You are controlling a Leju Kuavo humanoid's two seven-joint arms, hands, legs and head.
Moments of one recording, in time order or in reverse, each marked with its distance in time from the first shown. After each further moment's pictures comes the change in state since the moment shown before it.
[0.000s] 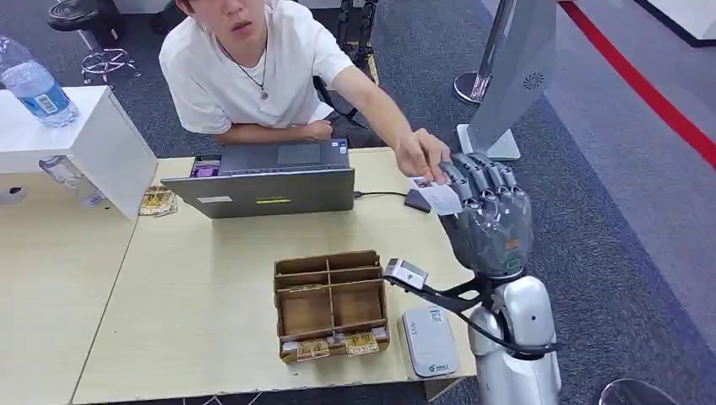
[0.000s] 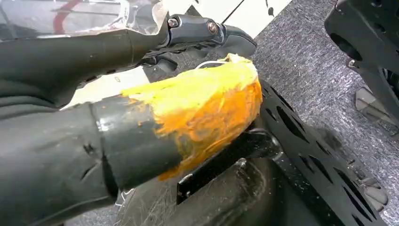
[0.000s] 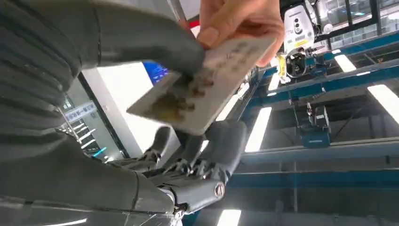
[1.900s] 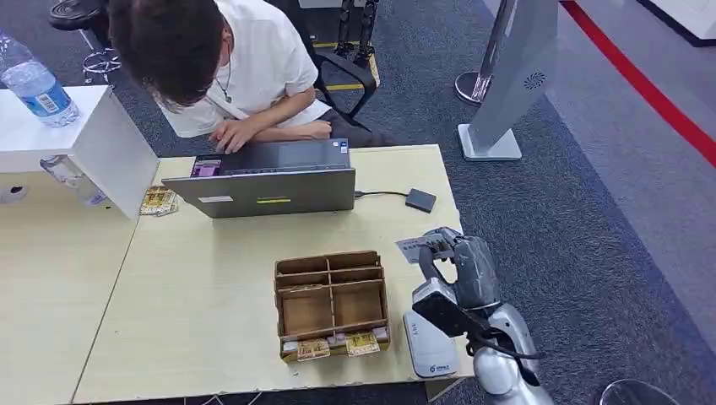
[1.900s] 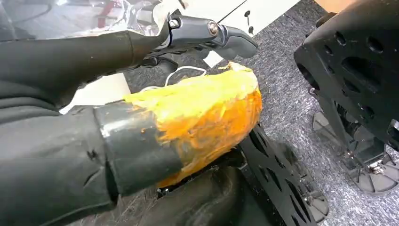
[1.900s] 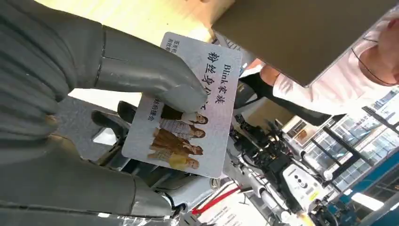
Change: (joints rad) left arm 0.031 0.037 0.052 0.002 0.056 0.097 -0.139; right arm 0.109 -0.262 0.242 0.139 -0.819 0.258 0.137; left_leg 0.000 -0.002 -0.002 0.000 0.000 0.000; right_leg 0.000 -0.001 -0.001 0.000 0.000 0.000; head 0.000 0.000
